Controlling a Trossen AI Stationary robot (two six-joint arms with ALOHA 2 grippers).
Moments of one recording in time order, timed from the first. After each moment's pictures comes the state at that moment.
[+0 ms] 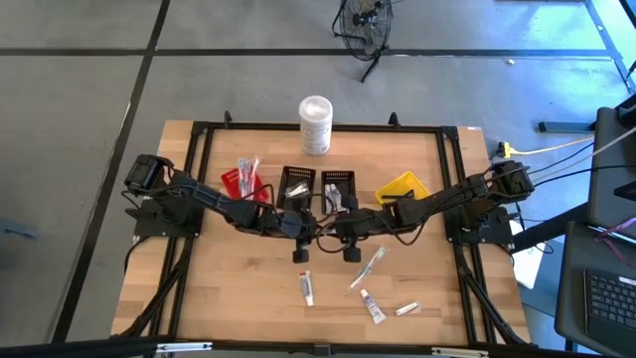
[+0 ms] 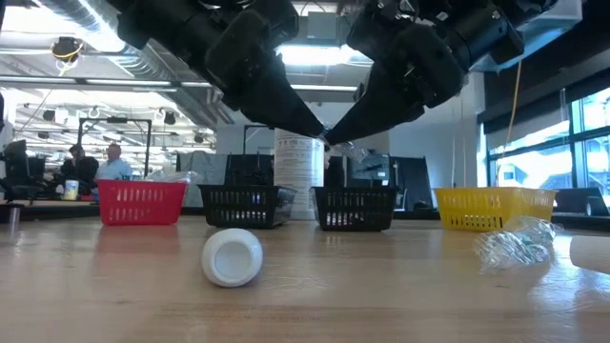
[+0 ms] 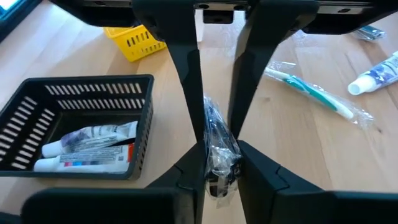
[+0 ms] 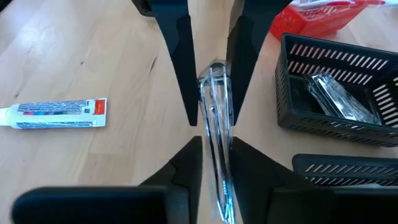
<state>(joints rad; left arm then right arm) -0.20 1.66 0.89 0.16 -0.29 -0.12 0.24 1.66 0.86 0.15 0.17 0.05</state>
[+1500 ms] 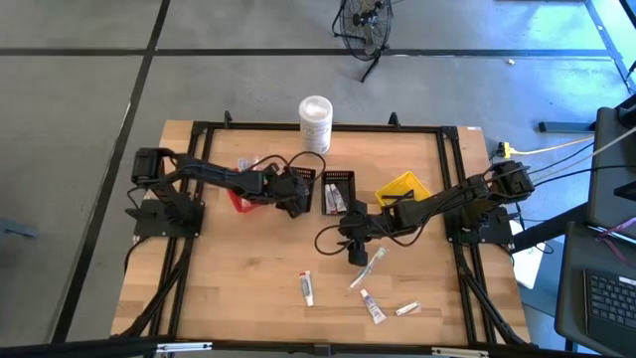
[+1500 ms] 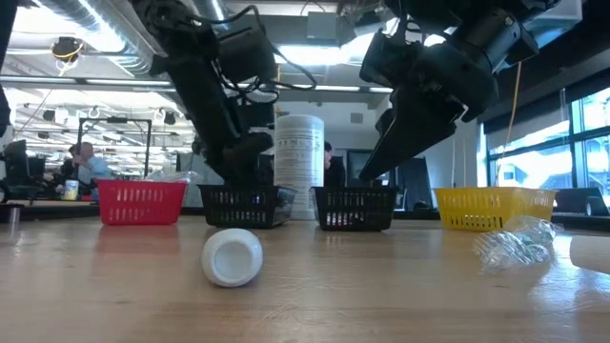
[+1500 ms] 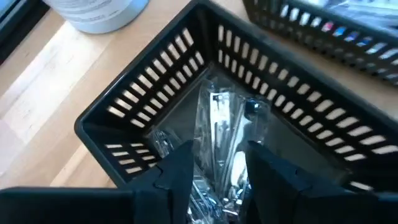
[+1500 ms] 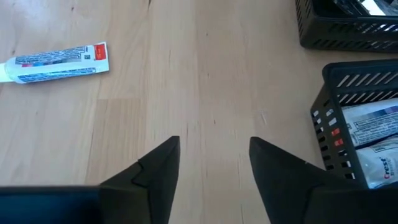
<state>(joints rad) 0.10 1.67 0.91 -0.31 -0.44 -0.41 0.24 1.66 0.86 -0.05 0.14 0.23</state>
